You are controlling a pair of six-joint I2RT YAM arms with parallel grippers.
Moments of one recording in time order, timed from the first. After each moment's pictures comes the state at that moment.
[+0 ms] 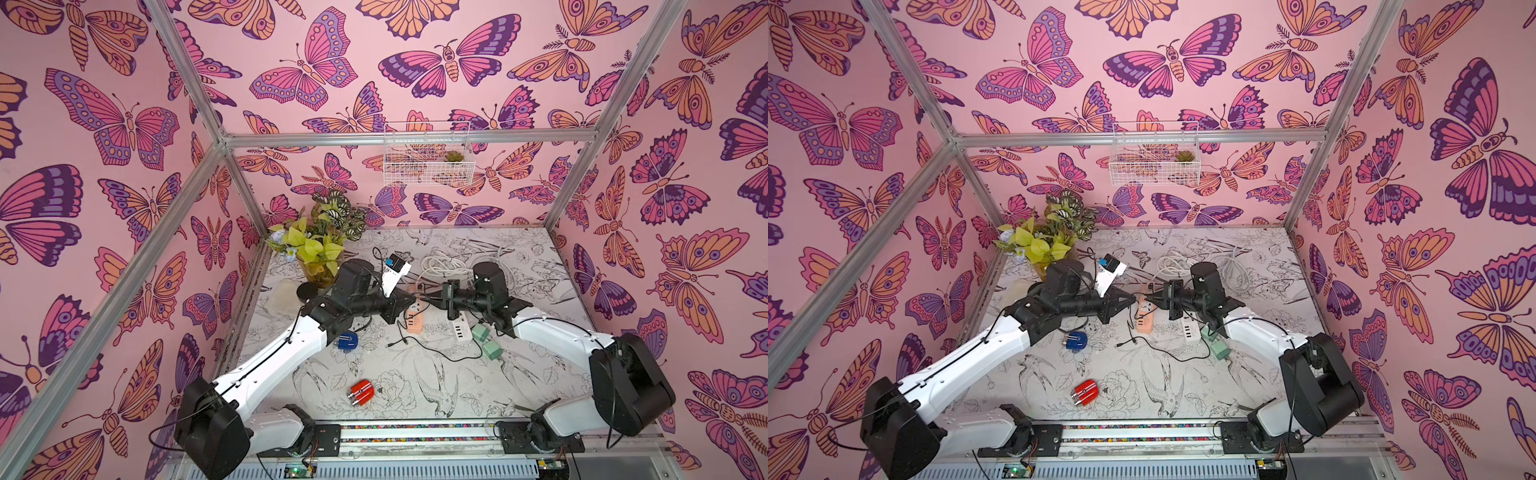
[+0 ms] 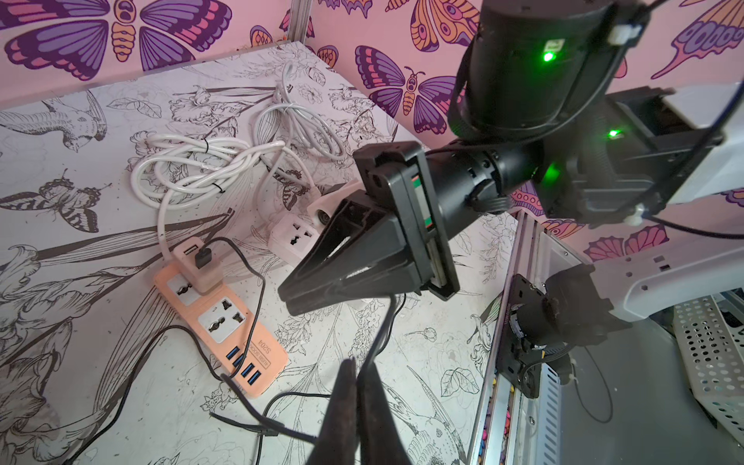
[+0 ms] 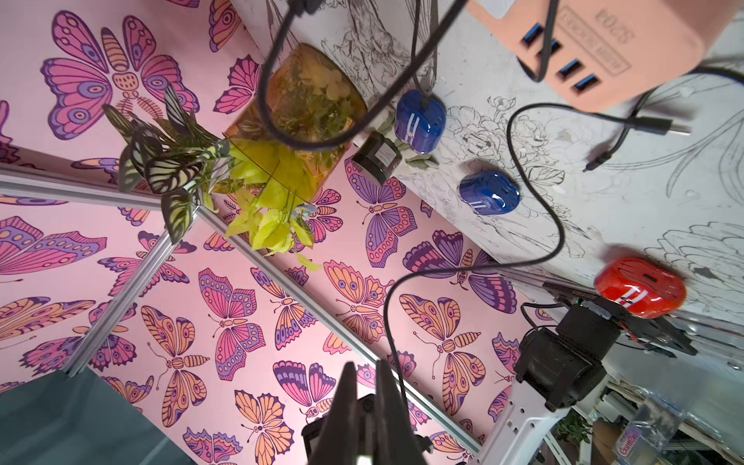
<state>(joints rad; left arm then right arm) -0.61 1.24 1.01 -0.27 0.51 -0.14 0.48 1.46 0.83 0.19 -0.69 2.10</state>
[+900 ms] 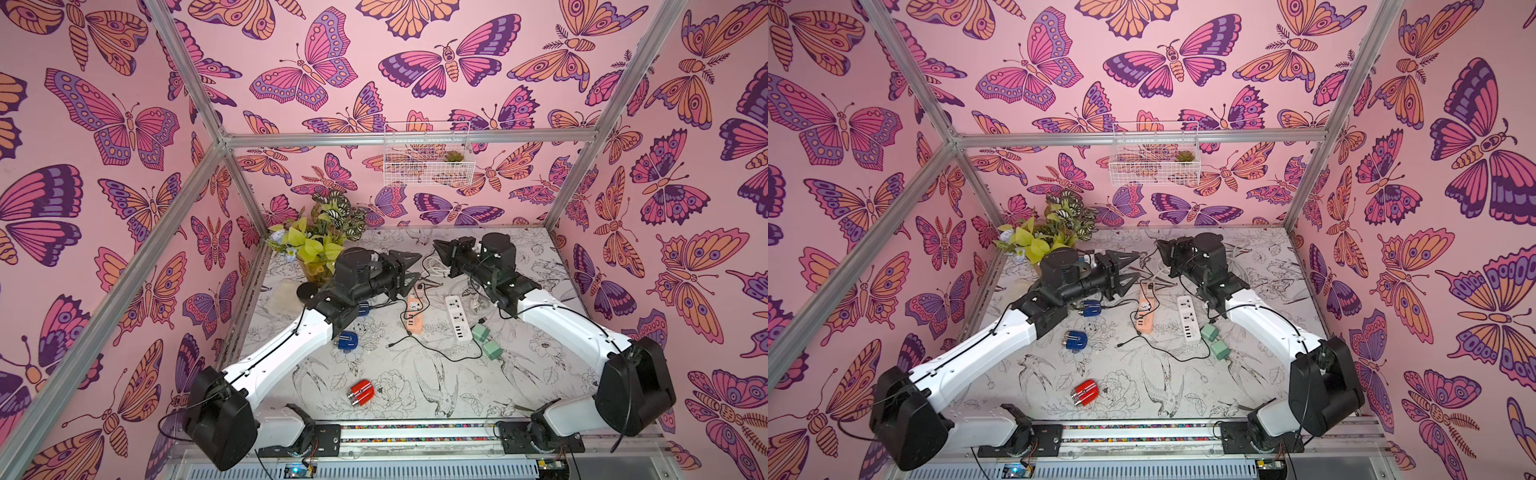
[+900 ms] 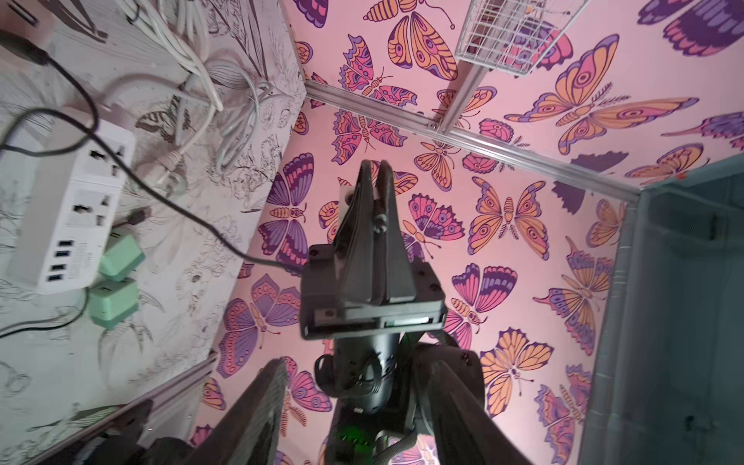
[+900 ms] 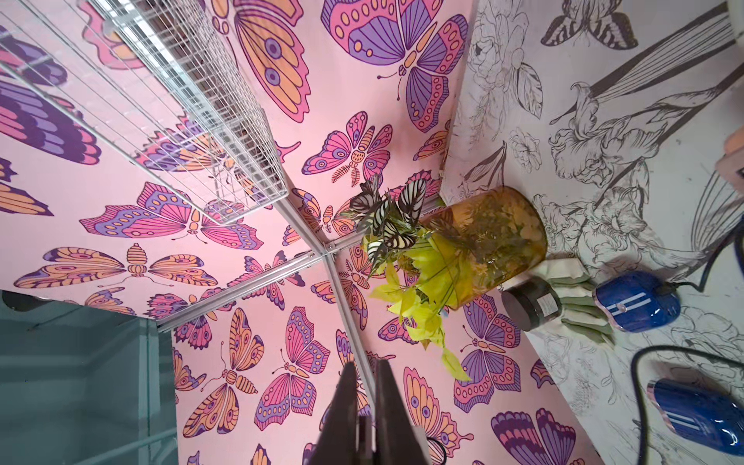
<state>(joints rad) -0.62 1.36 1.08 0.12 0.38 -1.81 0.50 1.46 1.09 0.19 -0.21 1.87</state>
